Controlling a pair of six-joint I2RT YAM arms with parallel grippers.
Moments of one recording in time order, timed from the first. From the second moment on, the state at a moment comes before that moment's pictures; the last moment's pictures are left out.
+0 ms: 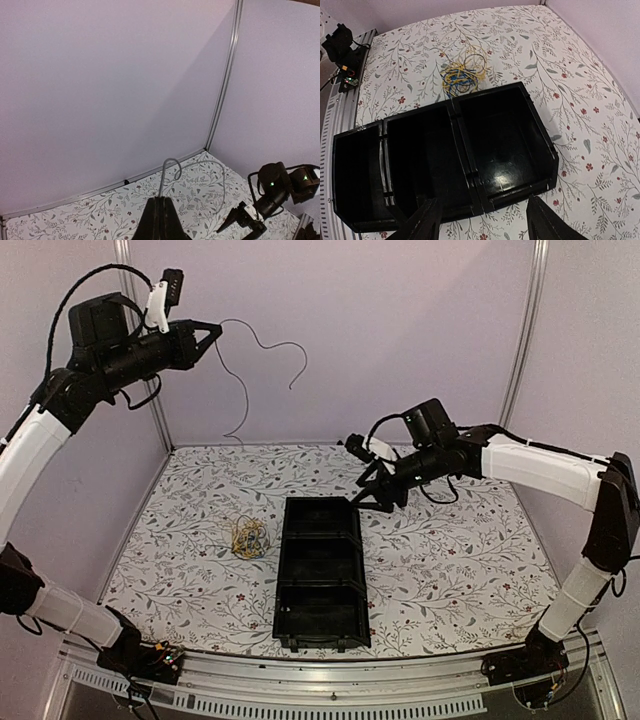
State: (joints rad) left arm -0.51 1.33 1.73 -0.41 0.12 -0.14; right arm 0.69 1.68 1.40 -0.47 -0.51 -0.43
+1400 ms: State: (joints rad) left arm -0.61 1.65 1.44 -0.15 0.41 -0.30; right arm 0.21 1.31 0.74 -0.17 -0.48 -0.39
